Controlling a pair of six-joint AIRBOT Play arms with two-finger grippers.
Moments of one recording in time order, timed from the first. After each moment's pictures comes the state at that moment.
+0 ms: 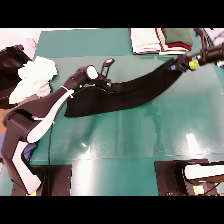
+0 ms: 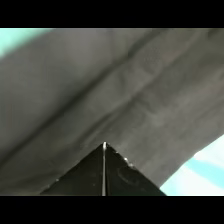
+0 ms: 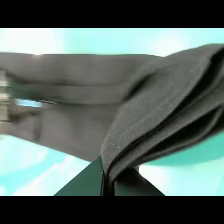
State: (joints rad) left arm -0.55 -1.94 1.74 1.04 -0.91 -1.52; right arm -0.19 -1.52 1.65 -0.86 1.43 1.28
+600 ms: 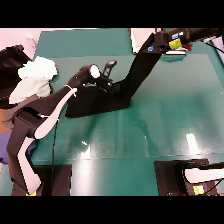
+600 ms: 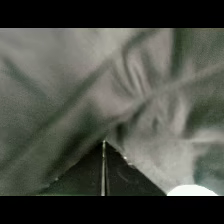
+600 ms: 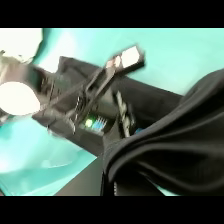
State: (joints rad) left arm -0.53 -1.99 1.85 1.06 -1.00 -1.51; right arm 0.10 -1.51 1.92 -0.86 1.43 1.40
